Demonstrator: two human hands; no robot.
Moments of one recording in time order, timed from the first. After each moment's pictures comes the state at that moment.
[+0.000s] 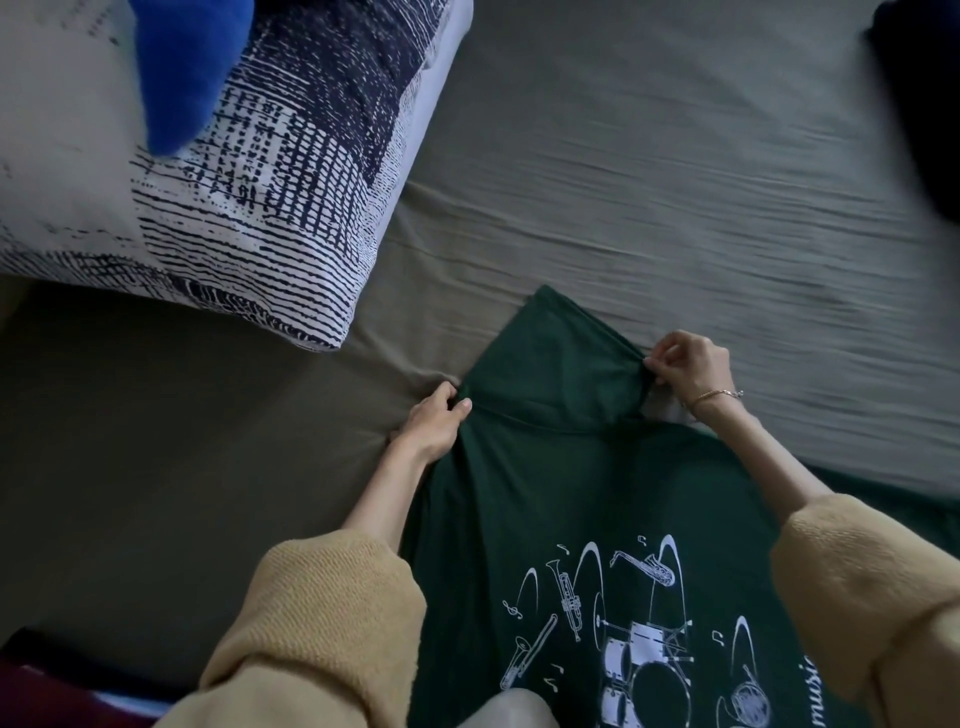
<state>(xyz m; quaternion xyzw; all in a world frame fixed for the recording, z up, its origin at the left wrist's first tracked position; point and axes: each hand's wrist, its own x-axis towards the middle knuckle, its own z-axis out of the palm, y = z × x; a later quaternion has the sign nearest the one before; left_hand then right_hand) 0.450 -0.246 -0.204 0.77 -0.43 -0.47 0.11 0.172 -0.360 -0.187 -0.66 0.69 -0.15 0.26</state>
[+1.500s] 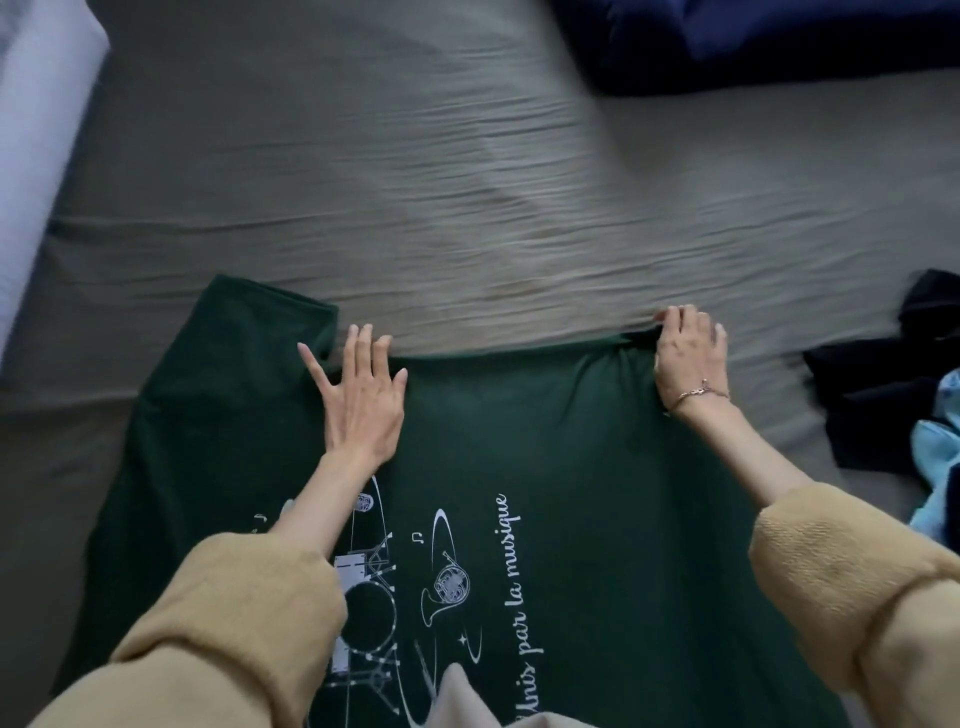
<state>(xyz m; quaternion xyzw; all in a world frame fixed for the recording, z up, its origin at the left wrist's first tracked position) 0.189 -0.241 -0.204 0.68 -0.73 0.02 -0.02 -0.142 -0.247 -0.198 -0.61 0.79 0.01 0.02</state>
